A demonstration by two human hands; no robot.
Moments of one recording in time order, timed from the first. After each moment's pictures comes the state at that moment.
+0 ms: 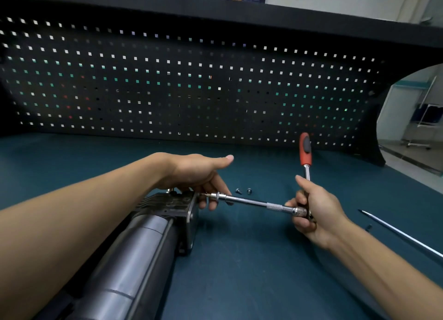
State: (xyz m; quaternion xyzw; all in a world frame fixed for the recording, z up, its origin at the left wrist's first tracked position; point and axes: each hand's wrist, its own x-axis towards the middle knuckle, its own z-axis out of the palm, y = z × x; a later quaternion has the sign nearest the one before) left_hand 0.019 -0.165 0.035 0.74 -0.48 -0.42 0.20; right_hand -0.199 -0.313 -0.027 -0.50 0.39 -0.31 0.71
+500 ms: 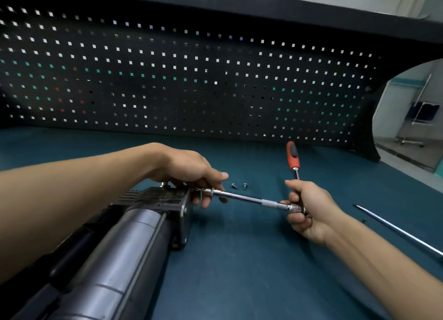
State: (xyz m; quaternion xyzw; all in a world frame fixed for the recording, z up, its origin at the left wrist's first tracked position) left_hand 0.020 -0.160 0.037 0.74 -0.53 -0.39 0.15; right_hand -0.202 -0.311 -0.023 -0.50 0.45 -0.24 0.70
